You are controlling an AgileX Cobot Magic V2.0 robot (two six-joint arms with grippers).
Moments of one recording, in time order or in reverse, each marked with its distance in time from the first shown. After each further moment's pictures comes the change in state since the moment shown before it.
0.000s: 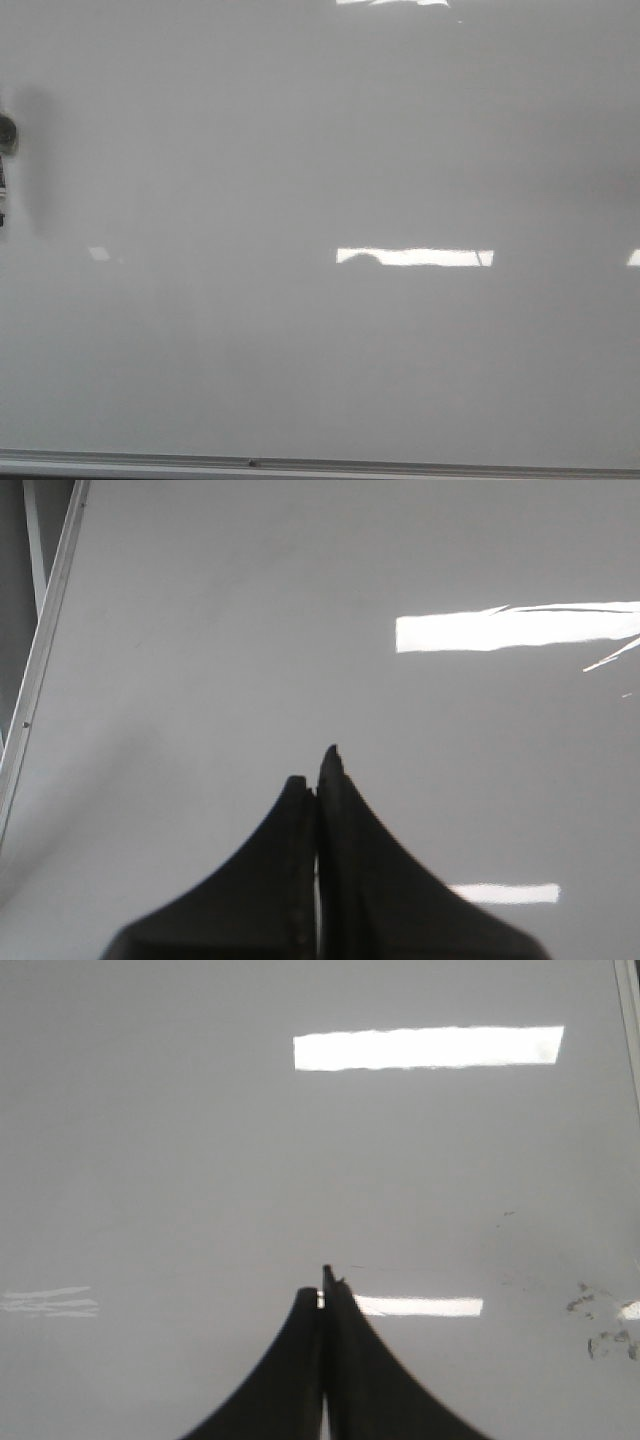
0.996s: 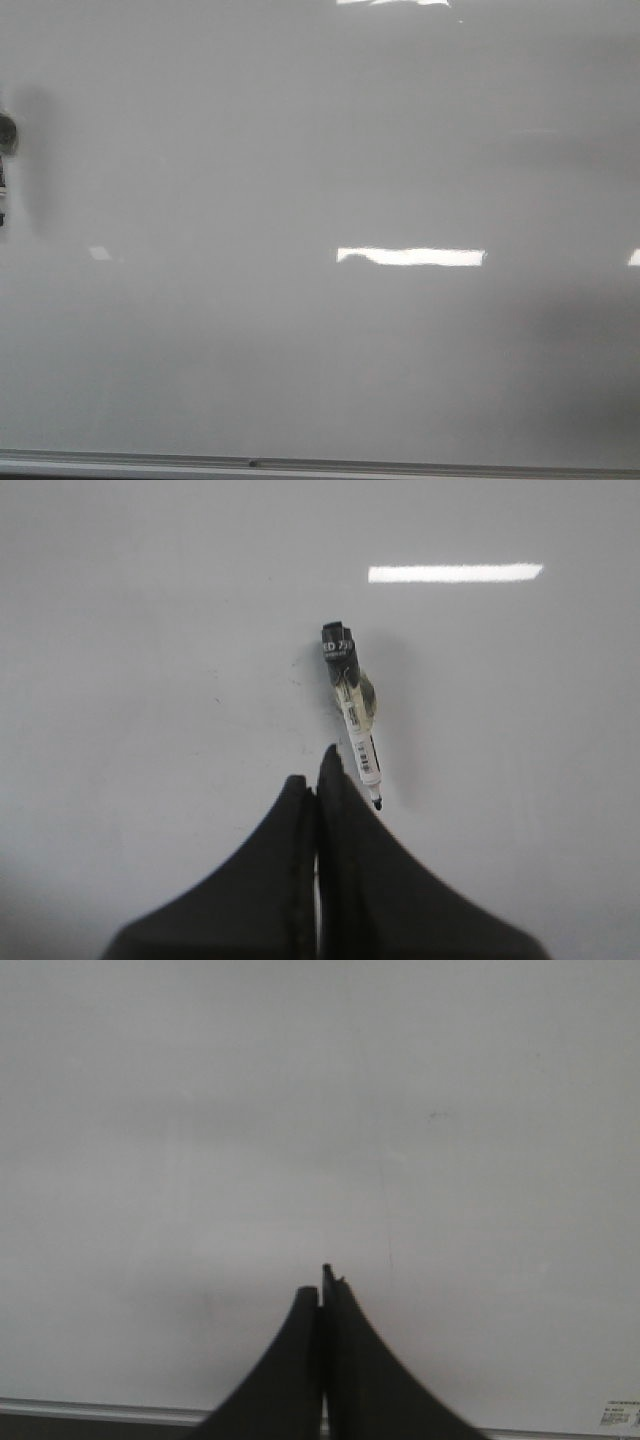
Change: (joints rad) left arm 0.000 0.575 -0.232 0.000 0.292 0.000; right arm 0.000 0.674 -0.214 0.026 0.276 0.000
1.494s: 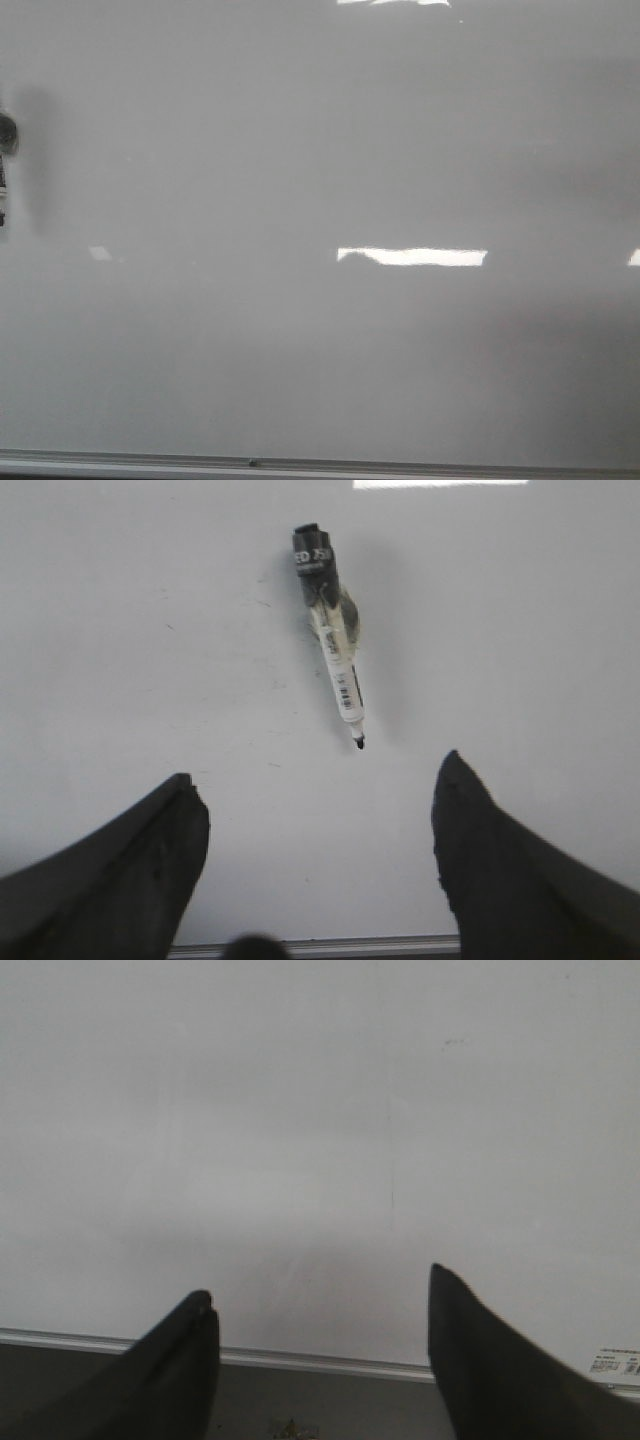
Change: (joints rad) left arm -0.054 0.160 0.000 -0.004 0.000 0.002; right arm 0.000 0.002 0.008 0.000 0.103 -0.039
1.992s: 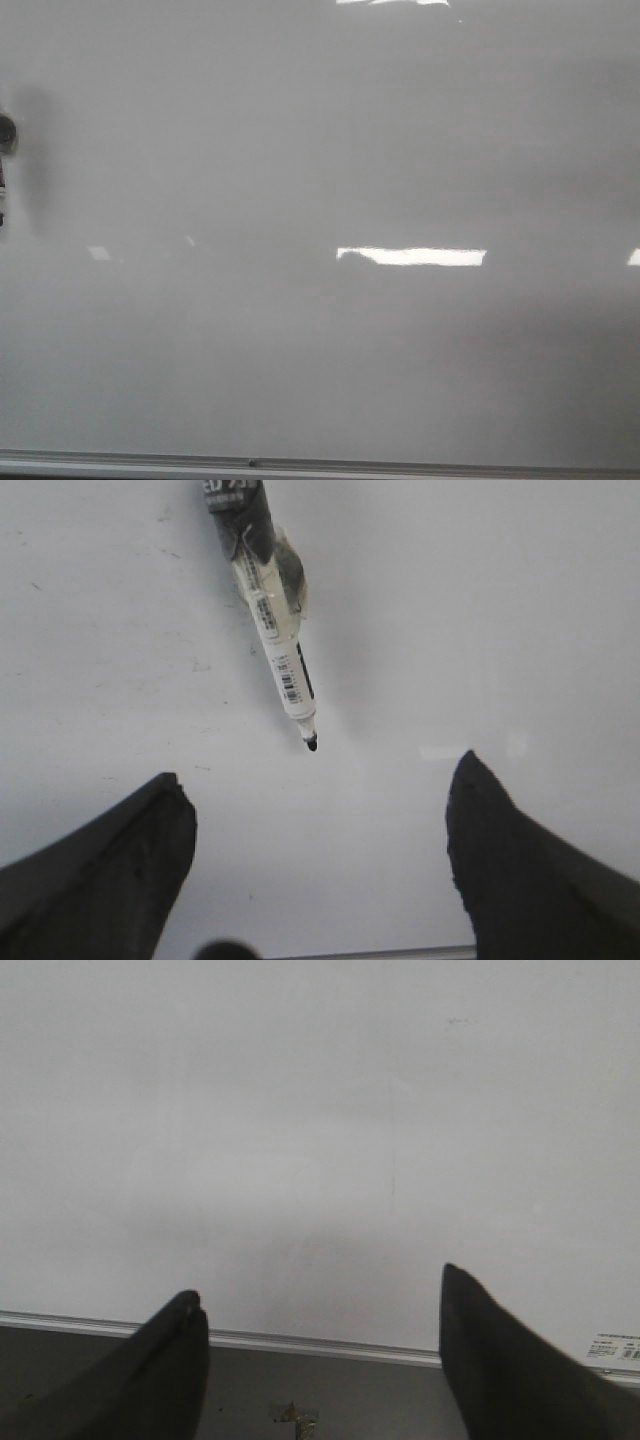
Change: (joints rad) left arm -0.047 0.291 0.000 -0.066 -0.192 0.000; right arm 0.000 0.000 -0.011 0.000 0.025 -0.001
